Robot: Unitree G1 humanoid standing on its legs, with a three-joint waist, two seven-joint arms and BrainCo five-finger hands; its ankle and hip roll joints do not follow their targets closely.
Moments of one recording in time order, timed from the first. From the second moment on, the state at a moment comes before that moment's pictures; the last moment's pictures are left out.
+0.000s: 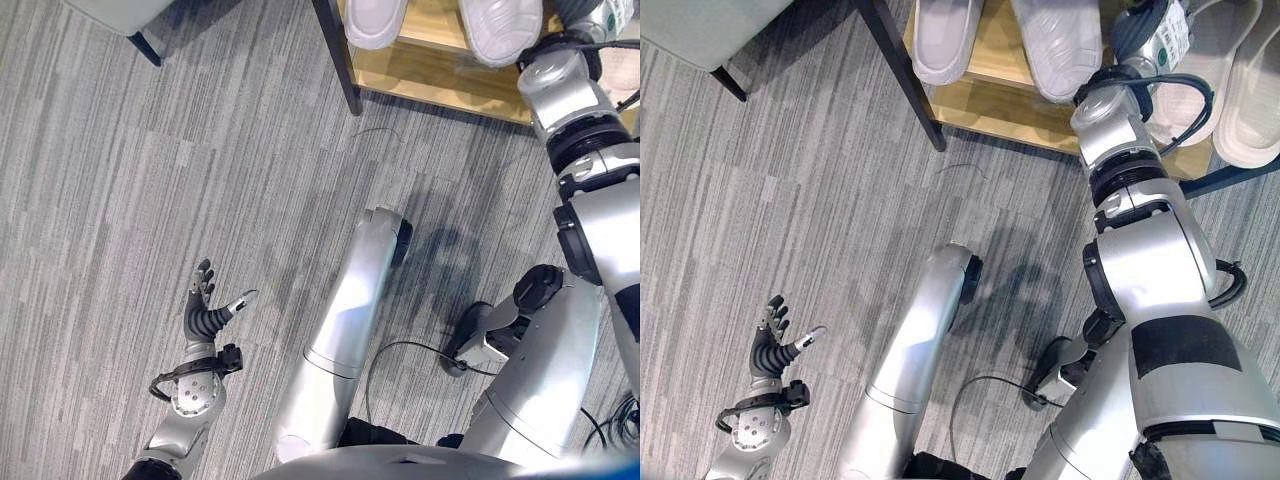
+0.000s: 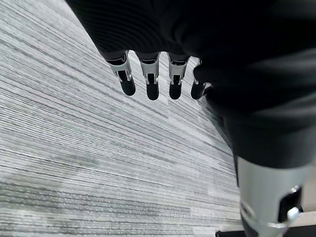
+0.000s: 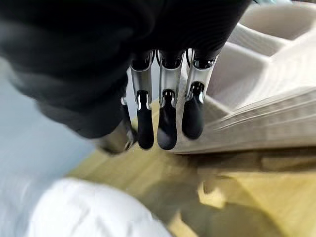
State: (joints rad) left arm 0.21 0.52 -0.28 0.22 -0.38 -0.45 0.53; right arm -1.54 -0.49 0.40 1.28 -0.03 0.08 -0.77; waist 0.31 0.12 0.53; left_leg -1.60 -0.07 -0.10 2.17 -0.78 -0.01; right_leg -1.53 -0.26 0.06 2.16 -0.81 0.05
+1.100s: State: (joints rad) left arm 0.21 0.52 -0.28 0.27 -0.38 -0.45 0.52; right arm -1.47 -0.43 0.53 1.19 -0.16 0.05 -0.72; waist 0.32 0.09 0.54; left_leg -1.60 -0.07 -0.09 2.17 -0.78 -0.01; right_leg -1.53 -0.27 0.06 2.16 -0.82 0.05
